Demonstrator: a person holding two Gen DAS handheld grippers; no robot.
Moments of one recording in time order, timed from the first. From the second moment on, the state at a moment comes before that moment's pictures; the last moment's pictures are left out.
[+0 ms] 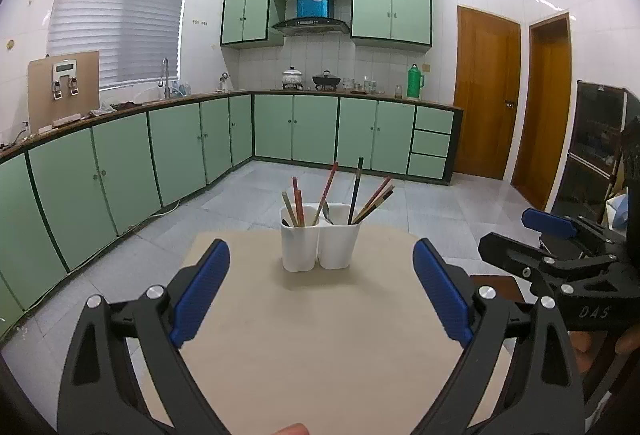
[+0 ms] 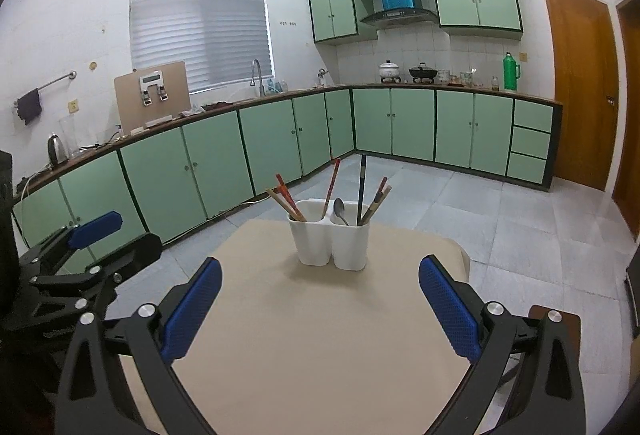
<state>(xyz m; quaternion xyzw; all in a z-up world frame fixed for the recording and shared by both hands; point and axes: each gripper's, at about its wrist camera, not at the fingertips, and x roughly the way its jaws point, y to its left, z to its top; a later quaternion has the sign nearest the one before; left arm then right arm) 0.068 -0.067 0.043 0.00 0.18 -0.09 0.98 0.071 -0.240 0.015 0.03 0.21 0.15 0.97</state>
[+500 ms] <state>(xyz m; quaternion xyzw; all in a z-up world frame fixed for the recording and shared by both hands) 0.055 -0.059 0.052 0.00 0.17 -0.07 0.98 0.059 -0.234 0.027 0.03 0.20 0.15 0.97</state>
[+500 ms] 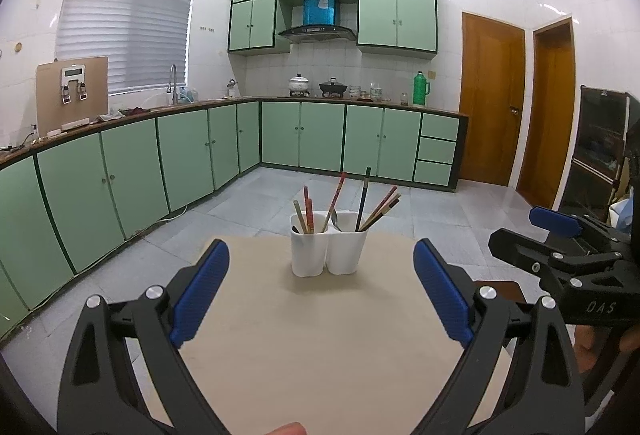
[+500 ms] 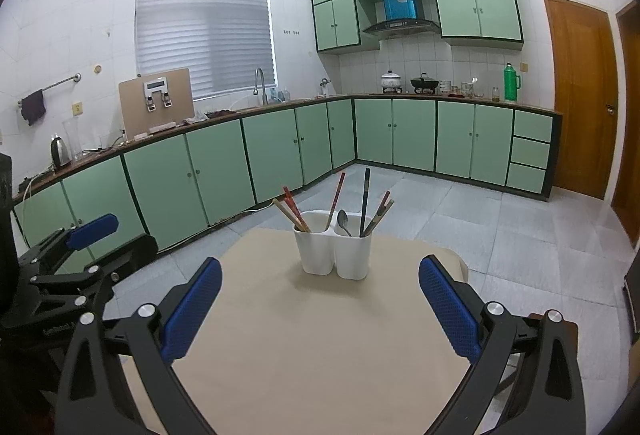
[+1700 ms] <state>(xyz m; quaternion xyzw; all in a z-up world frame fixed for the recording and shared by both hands) 0.047 -0.055 0.056 0.00 0.17 -0.07 0.98 0.061 -0.230 0.029 0.03 0.19 0.15 0.97</state>
